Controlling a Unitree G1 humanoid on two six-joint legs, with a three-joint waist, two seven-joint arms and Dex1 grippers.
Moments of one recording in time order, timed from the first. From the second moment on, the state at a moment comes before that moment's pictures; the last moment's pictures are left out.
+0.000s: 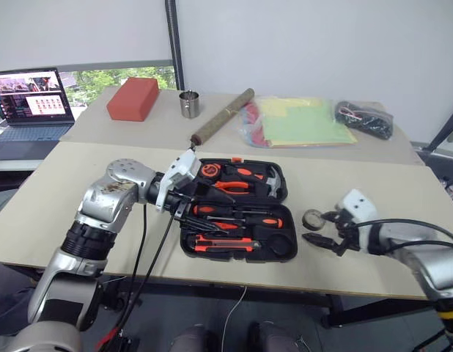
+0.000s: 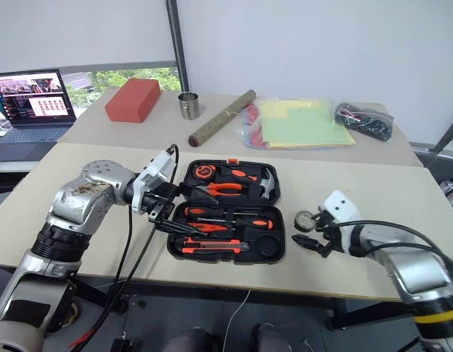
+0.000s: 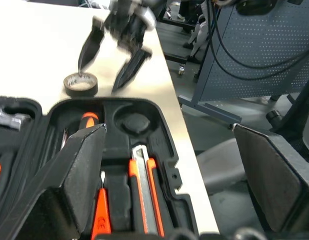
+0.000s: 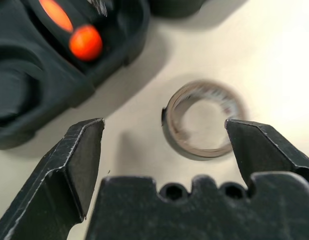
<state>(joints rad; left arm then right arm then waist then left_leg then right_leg) -0.79 0.62 -0.20 0.04 -0.45 0.55 -1.52 -0.28 -0.87 0.07 -0.10 0.35 0.65 0.74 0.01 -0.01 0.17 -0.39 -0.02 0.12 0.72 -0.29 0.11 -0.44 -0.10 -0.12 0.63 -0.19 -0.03</state>
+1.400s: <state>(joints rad) -0.73 0.68 -0.24 0.00 -0.41 0.48 -1.52 -0.28 -0.94 0.09 -0.56 0.51 0.83 0.91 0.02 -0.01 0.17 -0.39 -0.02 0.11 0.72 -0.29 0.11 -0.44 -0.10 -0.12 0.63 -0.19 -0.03</state>
